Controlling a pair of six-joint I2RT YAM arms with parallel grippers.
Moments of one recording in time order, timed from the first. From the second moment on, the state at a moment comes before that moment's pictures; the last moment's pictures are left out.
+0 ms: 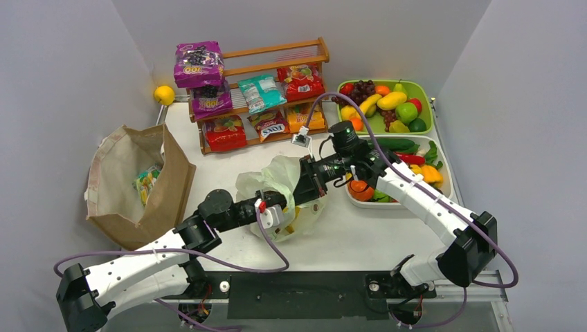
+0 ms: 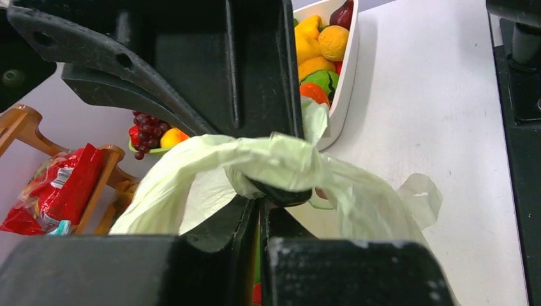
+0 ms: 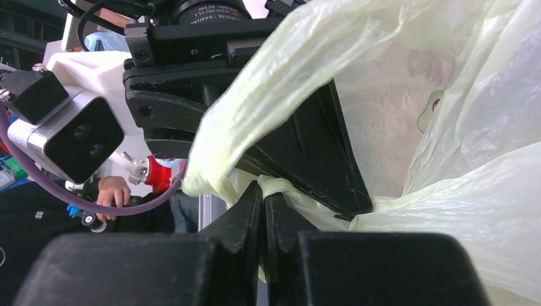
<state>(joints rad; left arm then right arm) -0.95 0.82 0.55 0.27 0.29 0.50 0.68 1.40 1.27 -0.54 -1.11 0.33</state>
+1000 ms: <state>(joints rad) -0.95 0.80 0.55 0.30 0.23 0.49 0.51 1.26 1.23 -0.58 -0.96 0.41</state>
